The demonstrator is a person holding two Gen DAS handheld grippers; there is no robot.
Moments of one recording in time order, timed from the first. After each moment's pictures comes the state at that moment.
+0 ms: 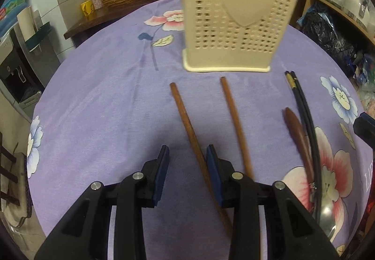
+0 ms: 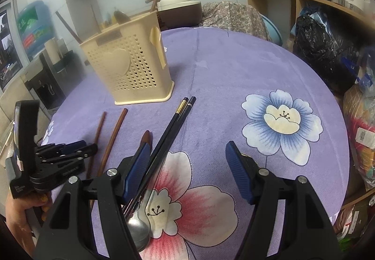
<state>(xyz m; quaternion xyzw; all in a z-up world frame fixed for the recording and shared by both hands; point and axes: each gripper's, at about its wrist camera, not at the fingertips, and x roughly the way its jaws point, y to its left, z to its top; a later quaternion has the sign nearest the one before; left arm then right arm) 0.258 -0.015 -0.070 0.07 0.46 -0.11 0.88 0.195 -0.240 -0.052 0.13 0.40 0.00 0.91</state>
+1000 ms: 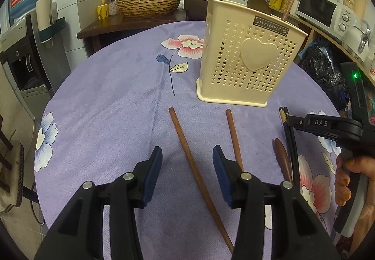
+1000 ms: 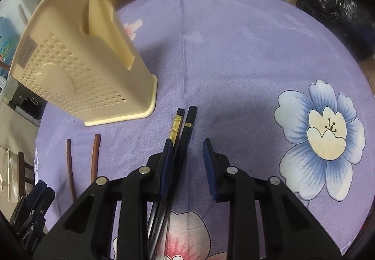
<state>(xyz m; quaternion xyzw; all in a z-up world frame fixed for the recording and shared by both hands) 0.249 0.004 -0.038 0.00 0.41 -0.11 0.91 0.310 -0.243 -0.091 0.20 0.51 -0.03 0.84</state>
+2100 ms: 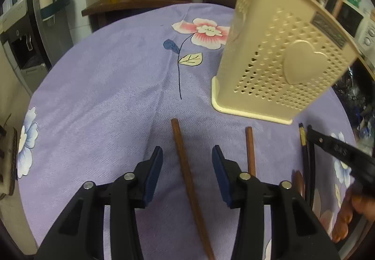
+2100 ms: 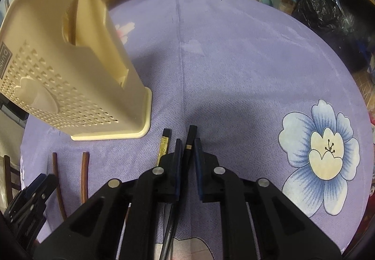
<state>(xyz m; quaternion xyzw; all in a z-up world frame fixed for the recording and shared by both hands) 0.315 -0.005 -0.062 -0.04 0.47 -0.07 0.88 0.335 -0.236 -0.096 0.16 0.51 -0.07 0.84</state>
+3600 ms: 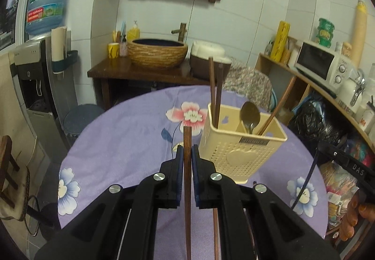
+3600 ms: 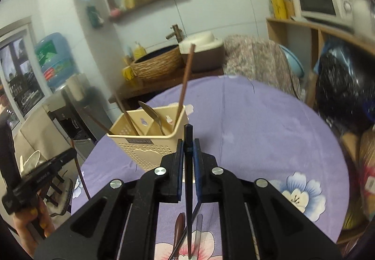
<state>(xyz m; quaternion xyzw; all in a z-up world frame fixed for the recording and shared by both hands) 0.262 0.020 0.077 -0.06 0.29 -0.10 0.95 0.266 -0.255 0.057 0.16 0.31 0.07 0.94</state>
